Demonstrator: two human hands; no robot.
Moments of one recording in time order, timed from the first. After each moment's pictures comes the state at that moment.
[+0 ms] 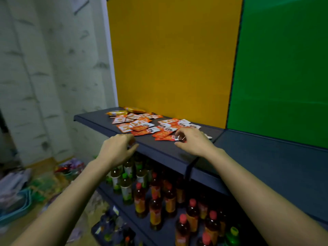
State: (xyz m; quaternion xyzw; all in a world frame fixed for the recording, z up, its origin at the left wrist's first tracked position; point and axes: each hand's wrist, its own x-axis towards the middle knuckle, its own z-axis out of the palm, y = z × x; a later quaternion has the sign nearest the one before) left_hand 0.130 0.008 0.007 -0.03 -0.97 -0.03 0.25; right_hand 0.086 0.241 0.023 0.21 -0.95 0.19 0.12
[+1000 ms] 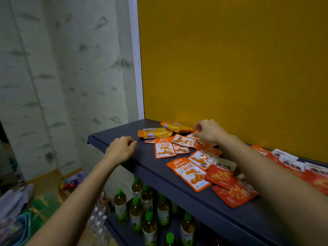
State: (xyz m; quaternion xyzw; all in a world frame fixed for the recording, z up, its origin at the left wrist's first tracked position) left_hand -0.178 -0.287 0.002 0.07 -0.96 -0.20 0.19; right_hand -0.249 -0.019 0.041 0.12 -0.97 0.16 0.11
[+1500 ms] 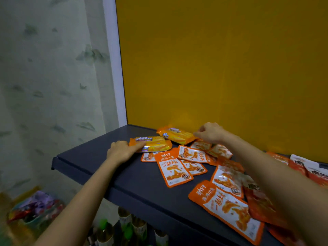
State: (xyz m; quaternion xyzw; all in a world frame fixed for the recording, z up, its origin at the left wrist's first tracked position) left_hand -0.343 -0.336 -0.015 0.07 -0.94 -0.32 0.05; right_hand -0.328 -0.056 0.042 -0.02 -0.98 0.16 0.07
